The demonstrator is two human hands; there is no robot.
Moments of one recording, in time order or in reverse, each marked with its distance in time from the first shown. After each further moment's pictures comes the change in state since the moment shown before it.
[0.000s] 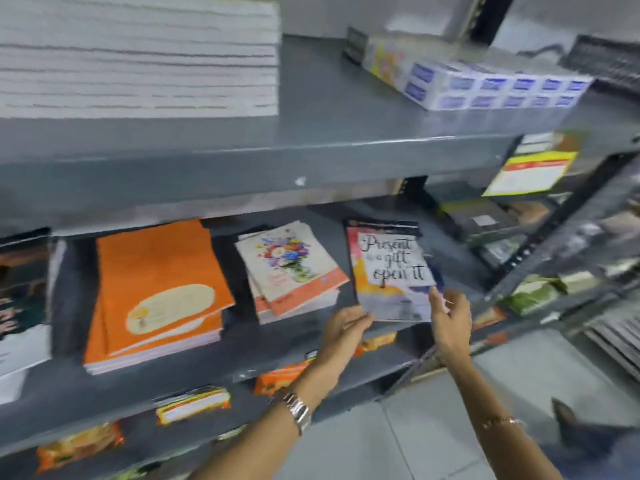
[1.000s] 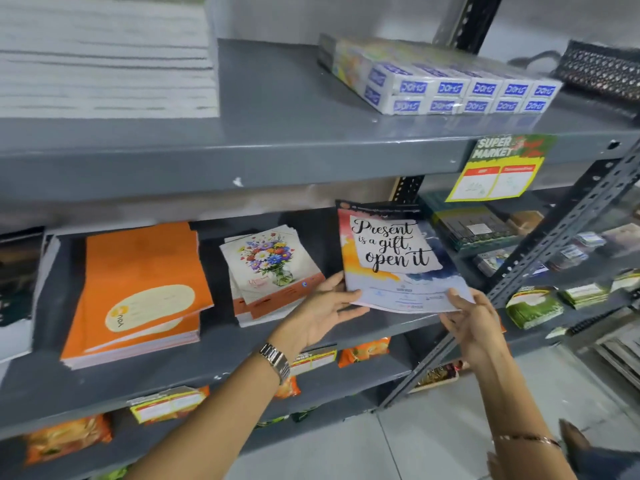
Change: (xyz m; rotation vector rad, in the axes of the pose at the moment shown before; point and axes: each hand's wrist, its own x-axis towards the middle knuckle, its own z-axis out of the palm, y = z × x) left_hand 0.040 0.044 0.010 -0.365 -0.309 -0.034; right_hand 0.045 -0.014 -0.071 0.699 -0.237 0.385
